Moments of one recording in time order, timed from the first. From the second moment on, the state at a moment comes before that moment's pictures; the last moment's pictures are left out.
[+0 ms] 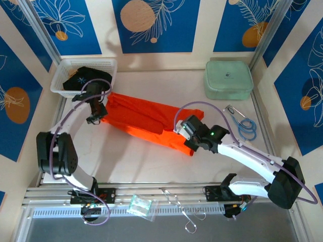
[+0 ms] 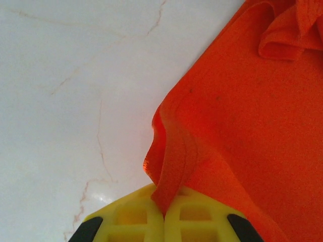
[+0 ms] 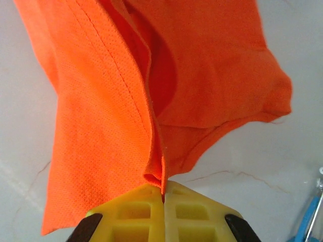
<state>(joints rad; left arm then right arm) -0.10 1.62 1.26 -0.86 -0.22 -0.53 0.76 1.16 0.88 -0.79 0.29 -0.30</state>
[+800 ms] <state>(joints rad) -0.10 2.09 1.75 -0.97 -0.27 -0.43 0.52 1.54 1.00 -0.55 0.21 -0.46</state>
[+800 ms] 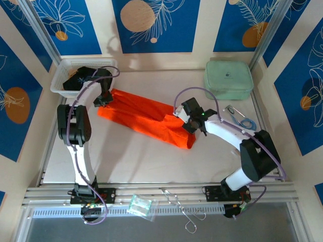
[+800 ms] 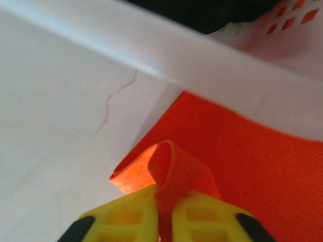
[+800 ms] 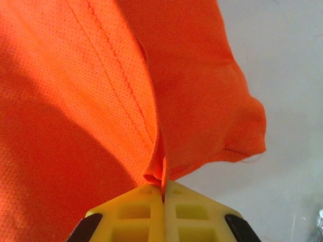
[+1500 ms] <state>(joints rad) -0.14 2.10 1.80 -1.00 -0.28 -0.40 0.44 1.69 1.12 -0.53 0.27 -0.29</state>
